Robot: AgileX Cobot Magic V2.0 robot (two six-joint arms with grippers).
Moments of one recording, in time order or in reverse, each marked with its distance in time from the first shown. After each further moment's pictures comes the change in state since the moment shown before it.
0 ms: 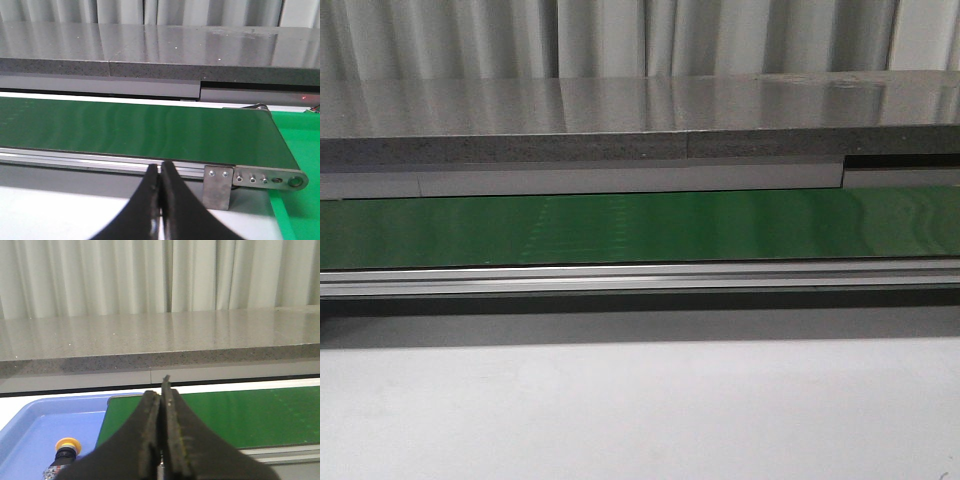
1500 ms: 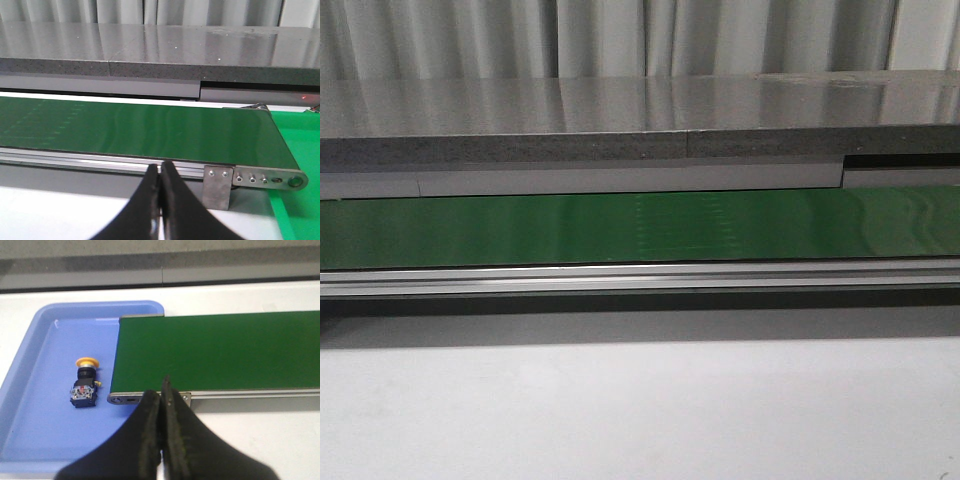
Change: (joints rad) left arm 0.000 0.627 -0.672 -0.005 0.668 0.000; right arm 0.000 0.000 0.000 0.000 0.000 0.000
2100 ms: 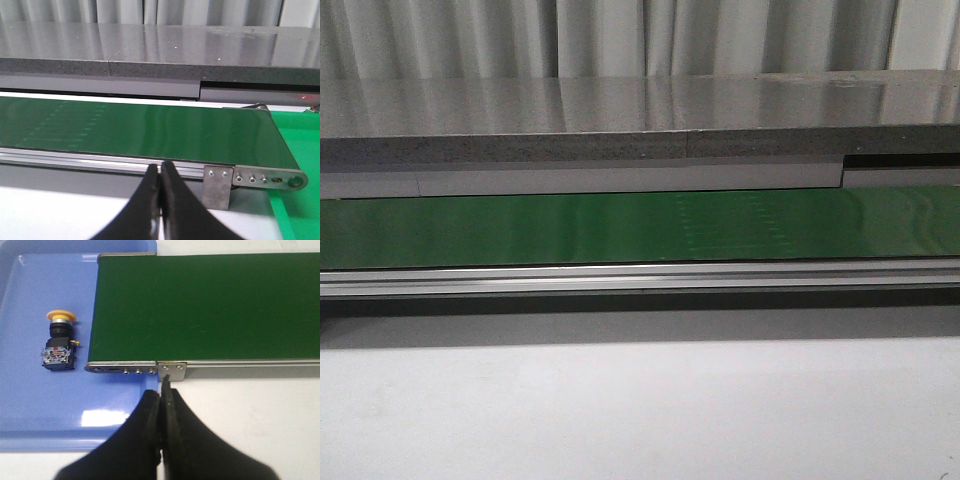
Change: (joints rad) left arm 0.000 0.282 -0.064 -0.037 0.020 0.000; right arm 0.000 0.000 0.000 0.000 0.000 0.000
